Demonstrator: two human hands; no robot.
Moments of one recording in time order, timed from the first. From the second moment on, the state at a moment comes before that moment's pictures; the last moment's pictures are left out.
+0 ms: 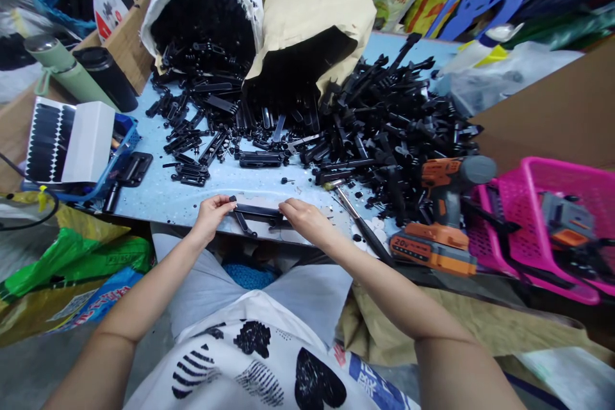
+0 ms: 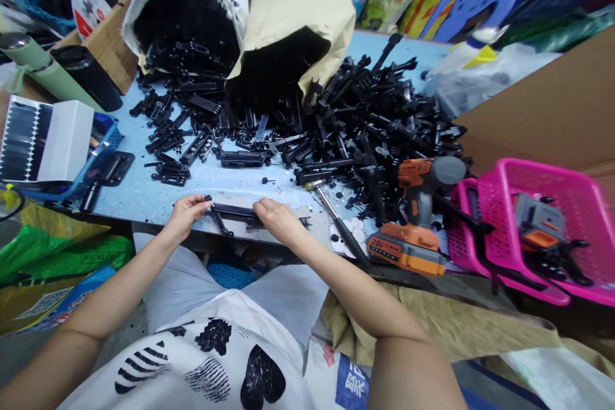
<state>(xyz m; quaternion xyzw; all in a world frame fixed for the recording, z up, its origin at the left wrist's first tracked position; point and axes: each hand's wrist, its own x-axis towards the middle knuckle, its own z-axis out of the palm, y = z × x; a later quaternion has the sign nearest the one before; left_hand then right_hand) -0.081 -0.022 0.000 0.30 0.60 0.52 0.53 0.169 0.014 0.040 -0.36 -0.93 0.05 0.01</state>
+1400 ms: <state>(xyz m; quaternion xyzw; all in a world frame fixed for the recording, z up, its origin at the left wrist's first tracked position) -0.038 -0.085 0.097 0.80 0.27 0.43 0.31 0.178 -0.051 0.070 -0.07 -0.86 0.38 0.34</state>
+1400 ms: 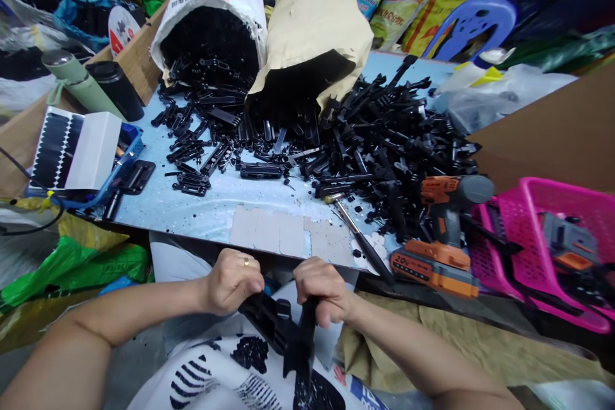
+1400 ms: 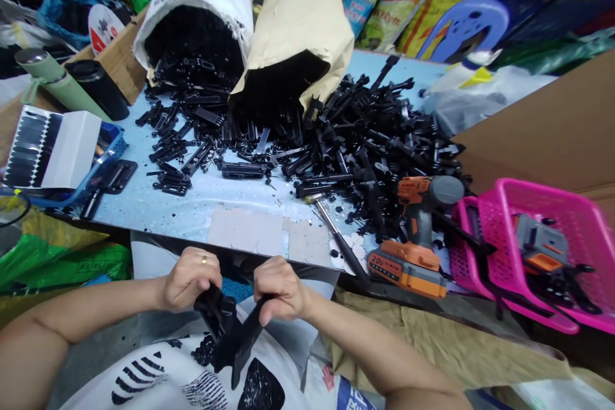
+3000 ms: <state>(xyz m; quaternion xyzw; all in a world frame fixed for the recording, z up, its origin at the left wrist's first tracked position) -0.031 0.095 -0.014 0.82 0.56 0.15 -0.02 0.182 0.279 0.029 -0.69 -0.68 0.12 0.22</state>
